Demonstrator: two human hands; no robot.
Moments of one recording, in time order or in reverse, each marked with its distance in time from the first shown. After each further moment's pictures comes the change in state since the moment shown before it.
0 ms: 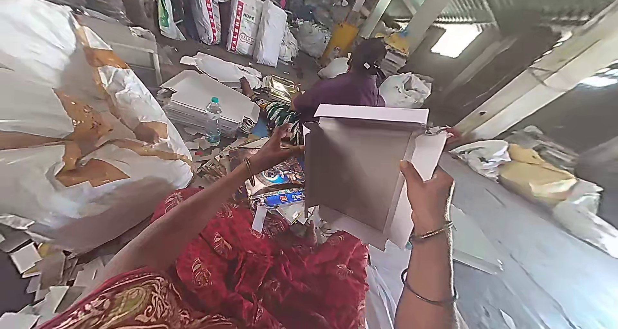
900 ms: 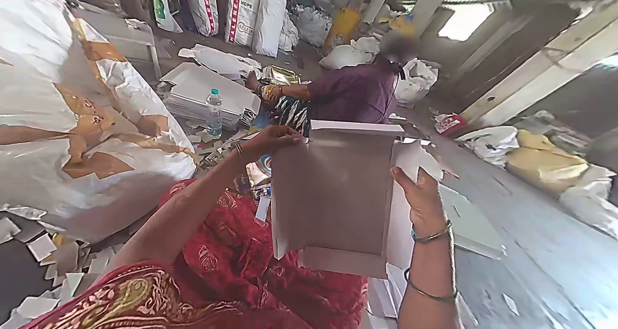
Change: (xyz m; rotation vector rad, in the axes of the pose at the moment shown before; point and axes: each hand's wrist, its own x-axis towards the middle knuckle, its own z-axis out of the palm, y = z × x) left_hand -0.008 0.016 -0.017 -0.269 -0.270 -0.114; right_hand -0.026 0.041 -0.008 0.161 -0.211 0.175
